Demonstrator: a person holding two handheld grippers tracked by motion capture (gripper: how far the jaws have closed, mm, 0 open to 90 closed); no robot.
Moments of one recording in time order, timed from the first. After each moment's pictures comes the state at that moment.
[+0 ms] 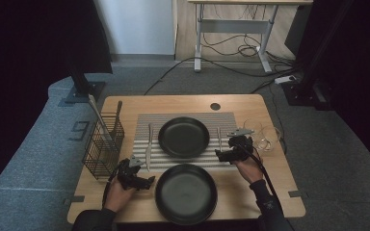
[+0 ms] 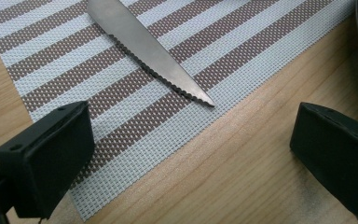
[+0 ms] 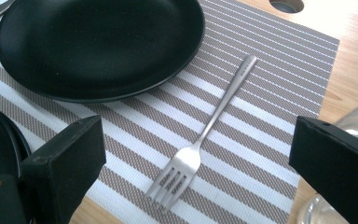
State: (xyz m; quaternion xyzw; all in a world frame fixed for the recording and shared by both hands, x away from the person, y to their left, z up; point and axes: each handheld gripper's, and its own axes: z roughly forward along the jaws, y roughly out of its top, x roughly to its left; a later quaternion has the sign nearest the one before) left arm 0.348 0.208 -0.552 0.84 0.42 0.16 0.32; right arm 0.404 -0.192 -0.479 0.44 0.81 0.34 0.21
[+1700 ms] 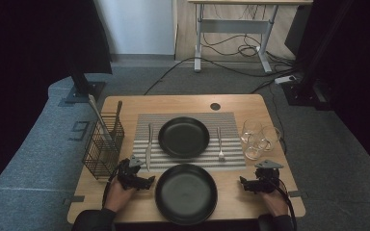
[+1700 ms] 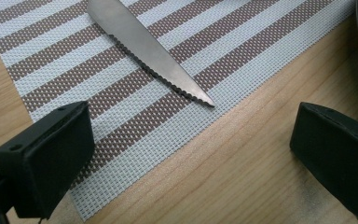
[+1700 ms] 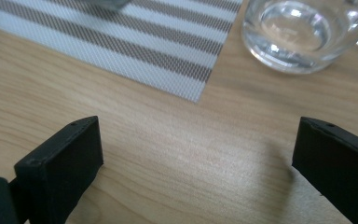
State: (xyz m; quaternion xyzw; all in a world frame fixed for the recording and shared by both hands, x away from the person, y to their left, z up) left arm 0.348 0.208 -0.552 0.84 0.42 0.16 0.32; right arm 0.330 -0.278 -0.553 0.50 0.78 0.32 0.22
